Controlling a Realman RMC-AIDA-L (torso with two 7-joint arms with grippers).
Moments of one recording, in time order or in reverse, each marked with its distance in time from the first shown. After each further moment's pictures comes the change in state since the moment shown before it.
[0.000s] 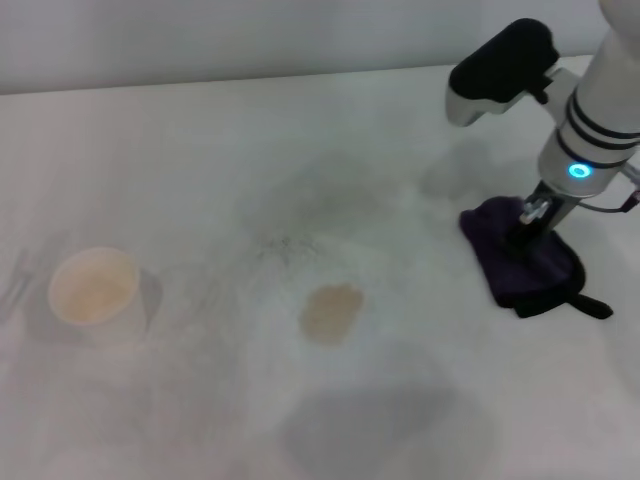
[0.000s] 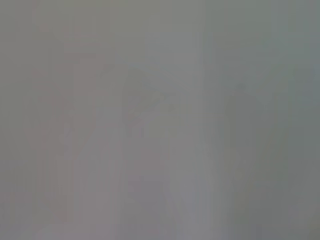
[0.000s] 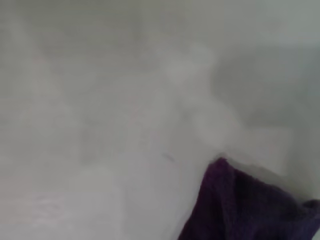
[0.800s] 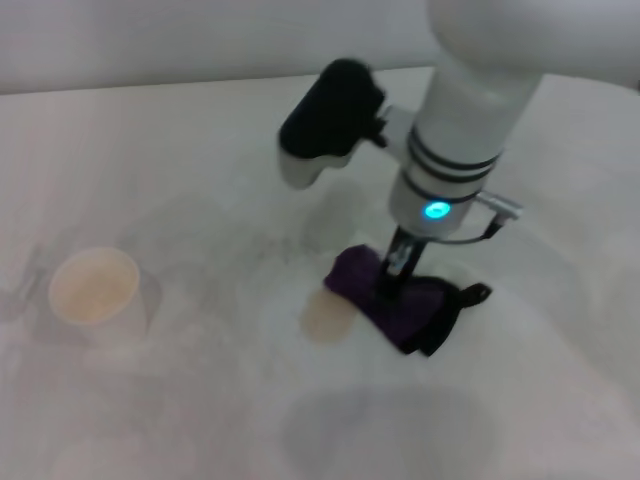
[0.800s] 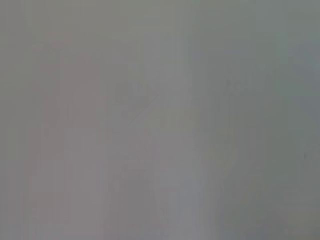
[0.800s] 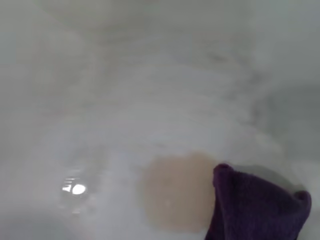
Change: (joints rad) left arm -0.024 -0.005 0.008 -0.010 0.009 -0.015 0.025; right arm 0.162 0.008 -0.476 -0.055 0.421 0.007 0.087
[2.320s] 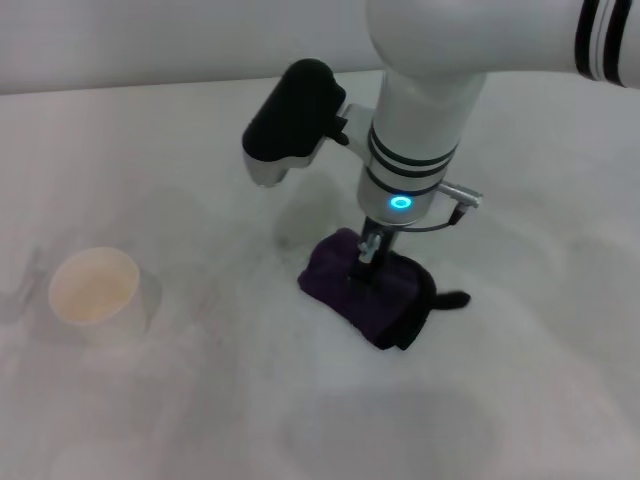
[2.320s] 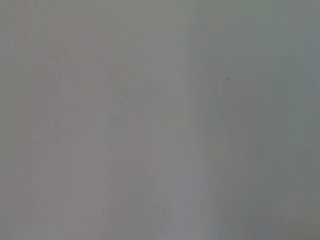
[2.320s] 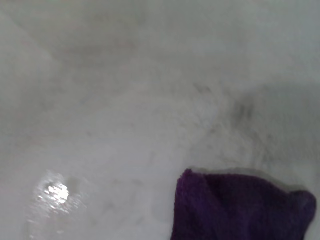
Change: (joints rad) left arm 0.004 -0.002 0.001 0.000 0.000 -0.005 0.000; right arm 0.175 0.000 -0.196 0.235 0.184 0.182 -0.001
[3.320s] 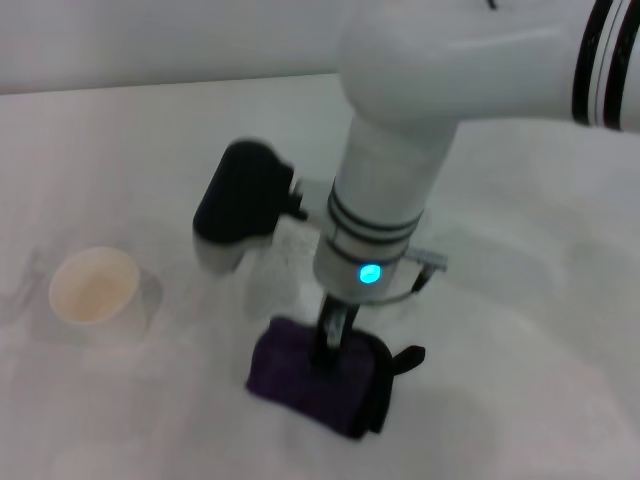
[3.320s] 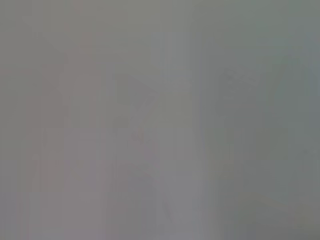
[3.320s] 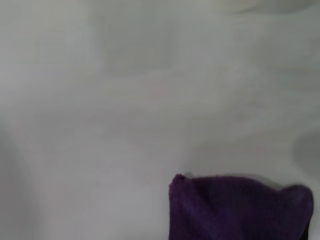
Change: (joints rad) left arm 0.002 0.000 0.000 0.000 0.001 -0.002 0.000; right arm -0.033 0.001 -0.165 -0.151 0.263 -0.019 -0.116
